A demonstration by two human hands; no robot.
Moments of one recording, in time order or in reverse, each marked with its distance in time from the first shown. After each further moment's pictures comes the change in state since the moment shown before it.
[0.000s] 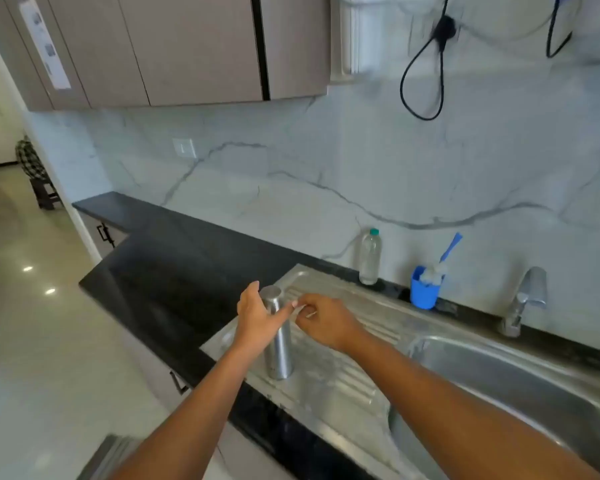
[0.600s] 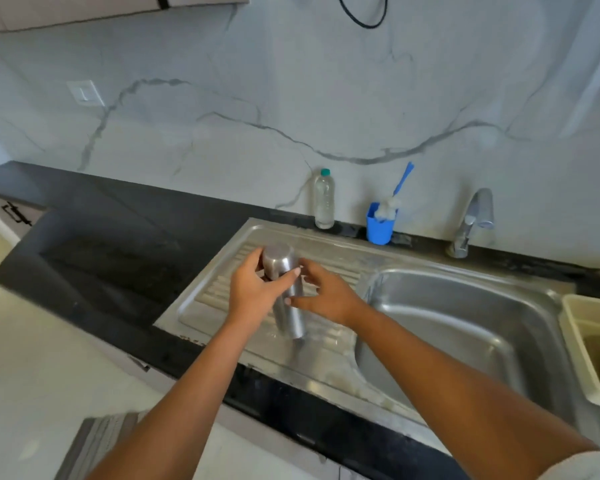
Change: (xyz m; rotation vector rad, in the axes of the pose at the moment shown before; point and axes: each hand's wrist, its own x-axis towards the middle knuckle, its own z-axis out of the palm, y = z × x) left_hand -0.026 0.026 0.061 -0.197 -0.162 0.106; right_hand -0.030 0.086 -0.003 0.249 0.036 0.099
